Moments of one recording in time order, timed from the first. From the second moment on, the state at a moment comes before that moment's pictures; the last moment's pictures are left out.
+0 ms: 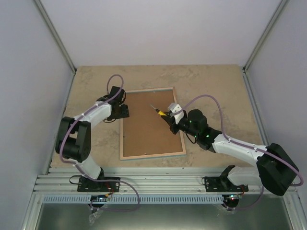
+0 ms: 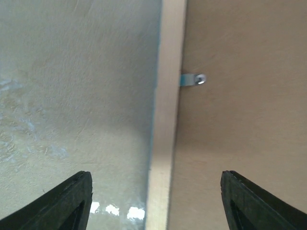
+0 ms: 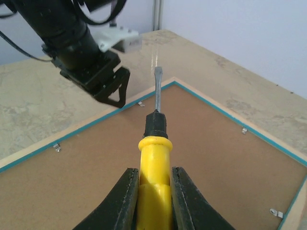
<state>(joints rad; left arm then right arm) -0.28 1.64 1.04 -0.56 -0.12 -0.43 0.78 1.26 0.59 0.39 -0.12 -0.11</state>
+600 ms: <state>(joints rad) -0.25 1.77 1.08 -0.60 0.00 -0.32 0.82 1.24 0.59 0.40 -0.04 -0.13</state>
